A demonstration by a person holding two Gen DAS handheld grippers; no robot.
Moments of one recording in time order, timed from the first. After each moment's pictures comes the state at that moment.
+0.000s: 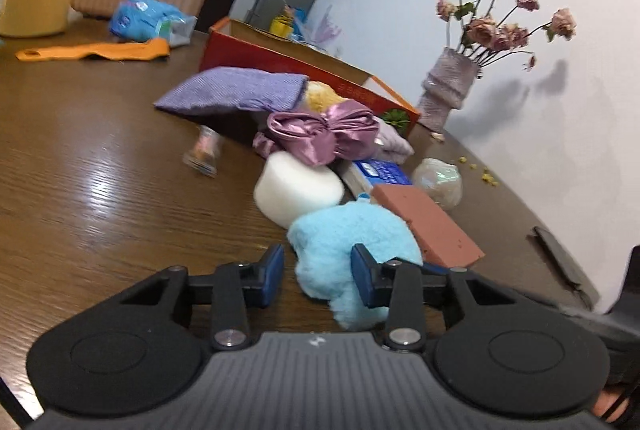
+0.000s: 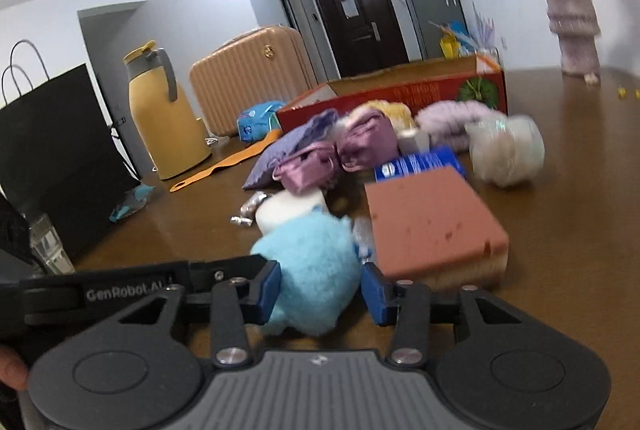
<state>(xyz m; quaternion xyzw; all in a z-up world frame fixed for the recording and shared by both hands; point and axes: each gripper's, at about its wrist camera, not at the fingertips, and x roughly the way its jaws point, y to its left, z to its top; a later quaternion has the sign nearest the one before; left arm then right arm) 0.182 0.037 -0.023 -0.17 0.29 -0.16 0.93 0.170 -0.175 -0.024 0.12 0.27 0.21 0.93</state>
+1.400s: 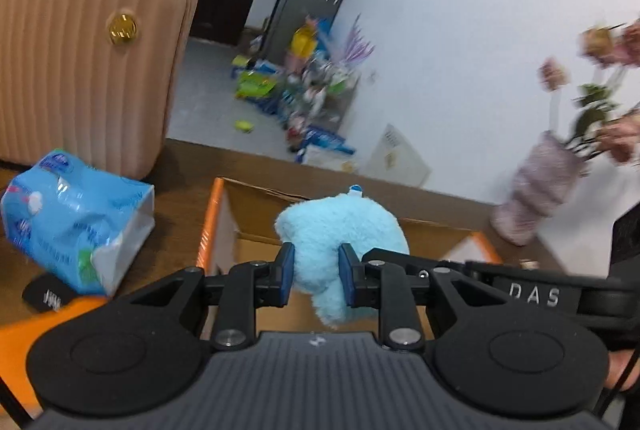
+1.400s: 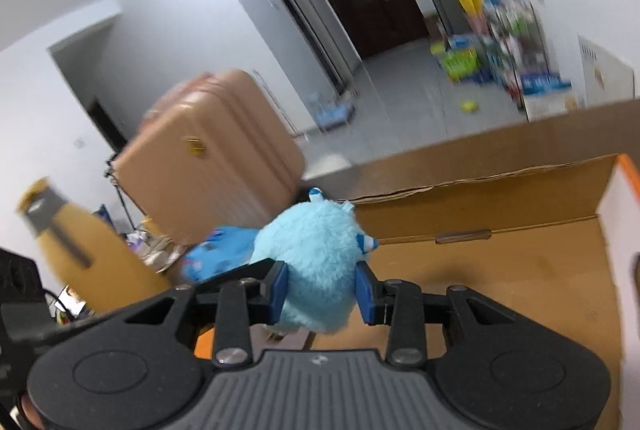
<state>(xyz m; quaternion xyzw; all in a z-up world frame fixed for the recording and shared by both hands) 0.574 0.073 0.070 -0.14 0.31 -0.11 0.94 0.614 -0.145 0.066 0.19 0.35 0.25 0.88</state>
